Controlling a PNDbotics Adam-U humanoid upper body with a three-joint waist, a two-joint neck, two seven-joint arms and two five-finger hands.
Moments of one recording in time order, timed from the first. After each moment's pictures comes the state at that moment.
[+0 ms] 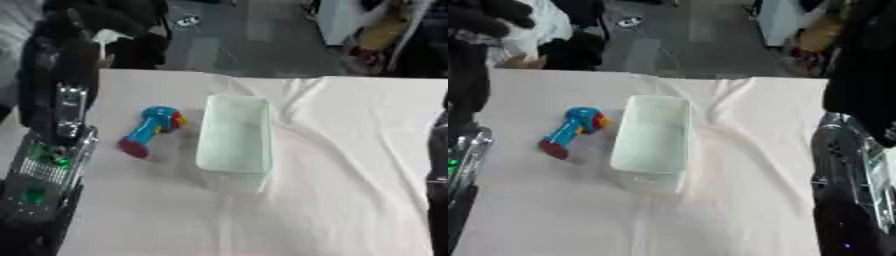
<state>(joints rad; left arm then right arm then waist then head) -0.41 0.39 -0.06 -1.95 -0.18 -0.52 0.06 -0.59 -0.15 0.11 -1.98 -0.68 -0.77 0.24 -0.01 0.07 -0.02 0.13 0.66</state>
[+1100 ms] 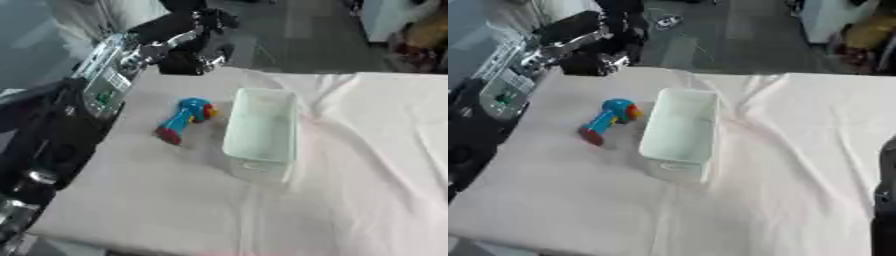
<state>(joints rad) -0.72 0.64 -0.20 -1.40 -0.65 -0.31 -0.40 -0.54 -0.15 0.12 -1.99 -0.49 -0.65 0.03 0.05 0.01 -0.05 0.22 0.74</state>
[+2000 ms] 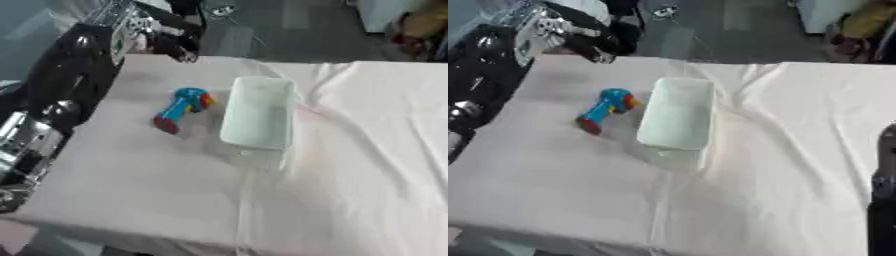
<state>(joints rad) -1.02 0.58 -0.18 -0.76 -1.17 -0.37 -0.73 -0.54 -0.15 0.12 -1.99 -0.46 -0.63 0.01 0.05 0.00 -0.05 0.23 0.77</state>
